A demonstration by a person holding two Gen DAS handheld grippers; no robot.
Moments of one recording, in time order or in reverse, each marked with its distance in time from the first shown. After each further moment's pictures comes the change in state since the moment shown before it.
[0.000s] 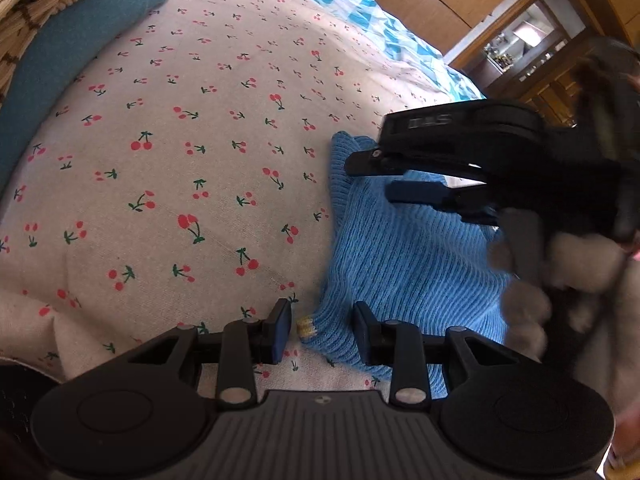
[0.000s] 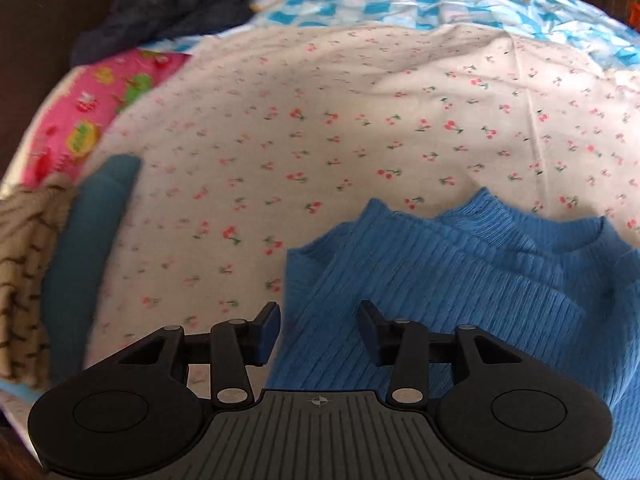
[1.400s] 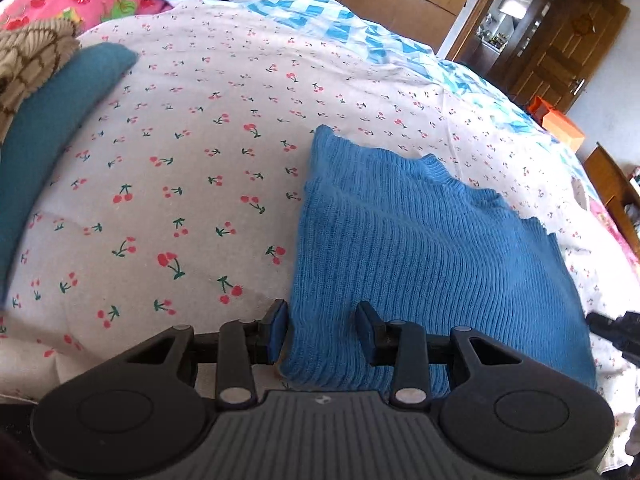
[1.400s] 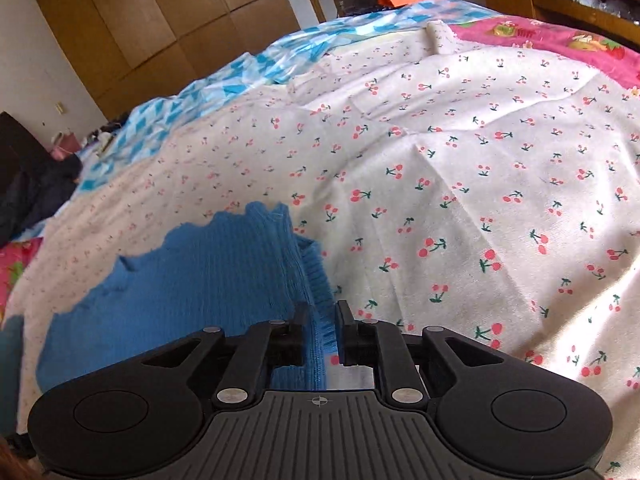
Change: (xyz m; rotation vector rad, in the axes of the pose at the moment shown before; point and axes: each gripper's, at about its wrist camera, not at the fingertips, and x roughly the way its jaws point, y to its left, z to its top) left arm 0.009 -0.039 -0.012 0.198 -0.083 0.153; right arm -0.136 -0.255 -0.141 0.487 -0.314 -0.168
